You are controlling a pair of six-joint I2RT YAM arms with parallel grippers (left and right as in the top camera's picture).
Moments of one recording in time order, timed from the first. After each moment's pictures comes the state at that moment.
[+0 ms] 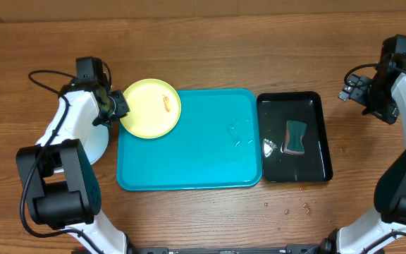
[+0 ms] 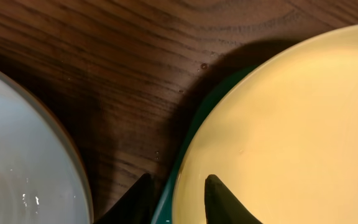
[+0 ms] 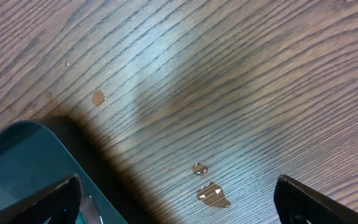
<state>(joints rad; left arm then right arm) 0.14 1.89 1.27 -0.65 0.03 -0.28 -0.26 1.86 1.53 -1.05 0.06 0.30</state>
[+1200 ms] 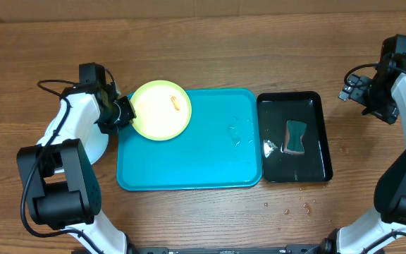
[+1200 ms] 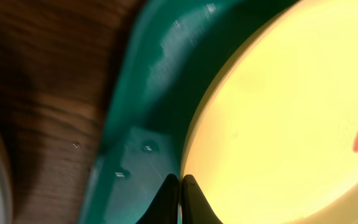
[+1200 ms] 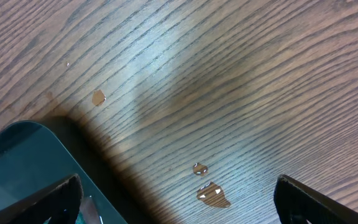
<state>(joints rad) 0.14 1.89 1.26 -0.77 0.23 -0.28 -0.26 1.86 1.53 -1.05 0.06 0.30</state>
